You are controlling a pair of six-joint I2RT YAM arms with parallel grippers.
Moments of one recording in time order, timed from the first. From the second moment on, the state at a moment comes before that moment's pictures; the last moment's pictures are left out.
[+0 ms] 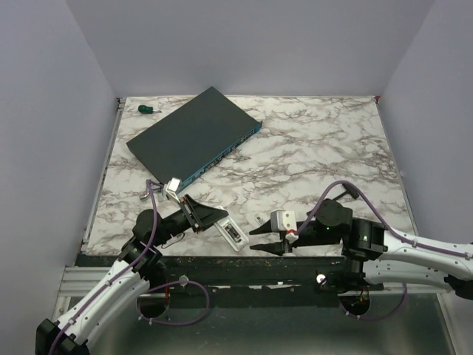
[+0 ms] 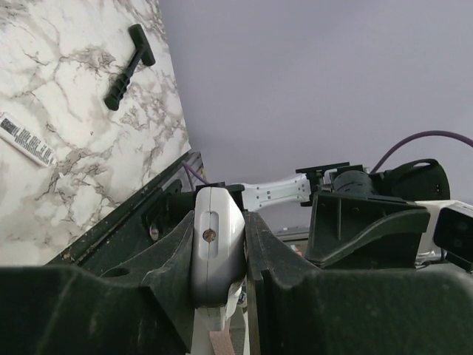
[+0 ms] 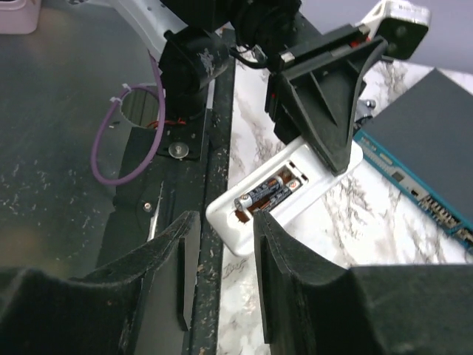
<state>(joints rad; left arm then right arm) -0.58 0.36 0.16 0.24 0.44 -1.39 1.28 0.78 0.71 -0.12 -0.27 -0.23</state>
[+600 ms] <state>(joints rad) -0.58 0.40 0.15 0.27 0.47 -1.42 1.28 0.92 0.70 0.03 -0.37 -0.35</state>
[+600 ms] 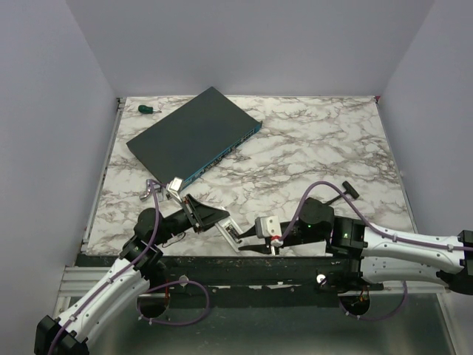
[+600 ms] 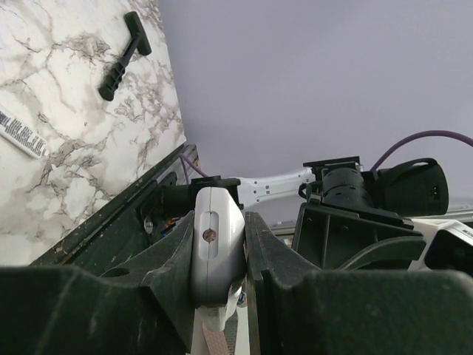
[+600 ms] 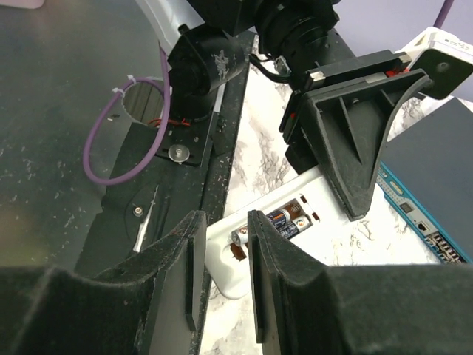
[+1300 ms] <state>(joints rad) -0.58 0.39 0.14 0.29 0.48 -1.43 1.28 0.97 0.70 0.03 -0.39 -0.38</state>
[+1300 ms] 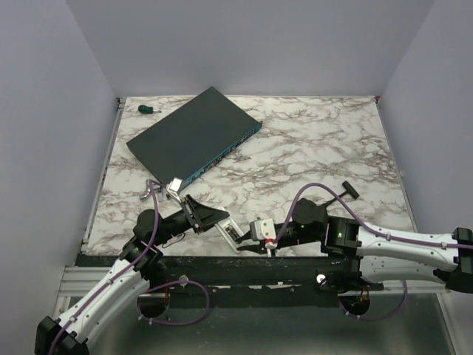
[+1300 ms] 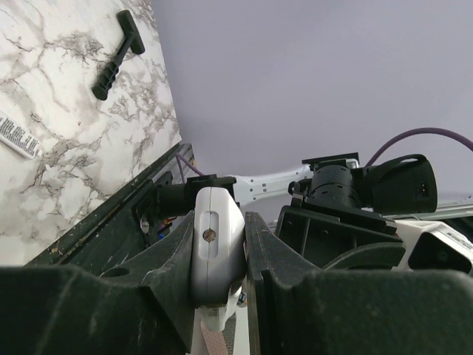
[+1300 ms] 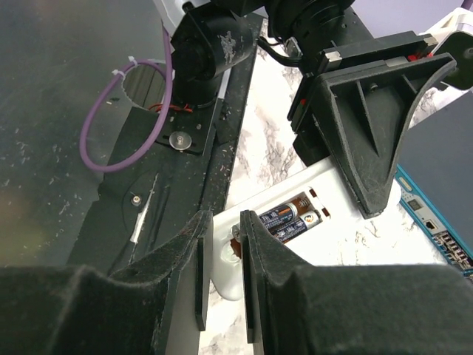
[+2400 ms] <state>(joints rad) -0.58 0.38 0.14 0.29 0.48 -1.43 1.28 0.97 0.68 0.06 -0.37 -0.40</state>
